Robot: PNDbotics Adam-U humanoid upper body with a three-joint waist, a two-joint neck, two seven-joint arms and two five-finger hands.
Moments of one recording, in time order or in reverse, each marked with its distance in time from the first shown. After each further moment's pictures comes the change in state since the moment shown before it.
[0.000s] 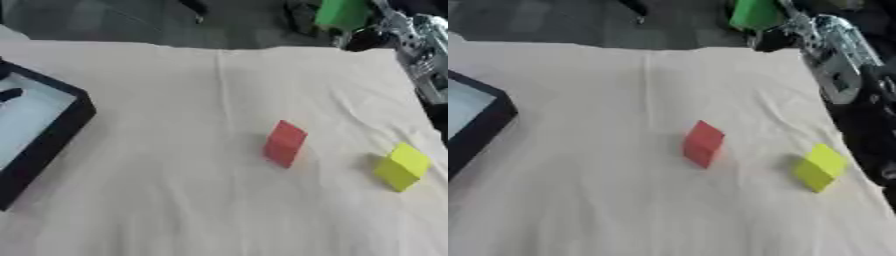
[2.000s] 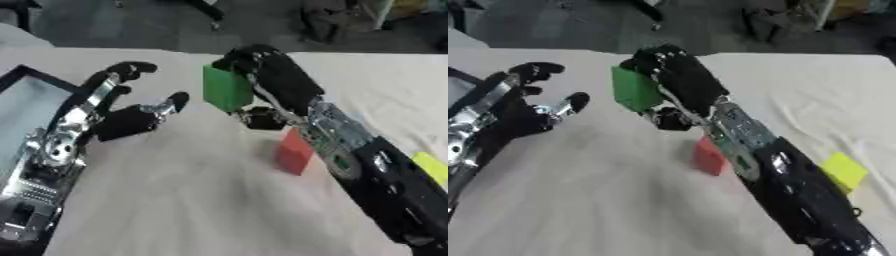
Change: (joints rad) left arm -0.170 -0.007 -0.334 -0.120 -0.525 0.465 -0.437; right arm 0.010 0.253 0.306 -0.072 0.263 -0.355 -0.254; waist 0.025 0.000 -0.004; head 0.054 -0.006
